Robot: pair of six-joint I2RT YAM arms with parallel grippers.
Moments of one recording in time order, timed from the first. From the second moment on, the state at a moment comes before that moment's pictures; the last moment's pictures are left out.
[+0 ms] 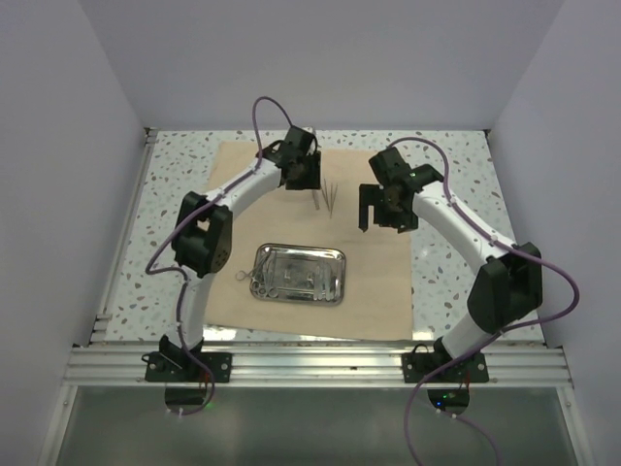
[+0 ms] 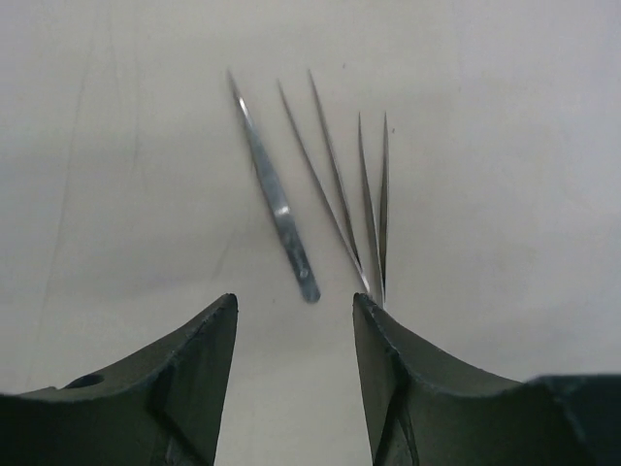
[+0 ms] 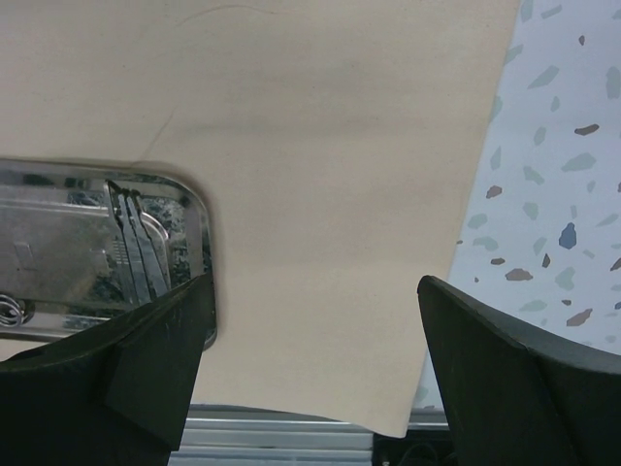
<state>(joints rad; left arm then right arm) -0.51 2.25 1.95 -0.55 -0.02 -0.45 0.45 1.62 1.42 -1.00 0.16 0.47</state>
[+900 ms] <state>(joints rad) -0.79 2.02 1.47 -0.66 -0.11 -0.58 0.45 1.25 1.14 -0.98 0.11 0.50</state>
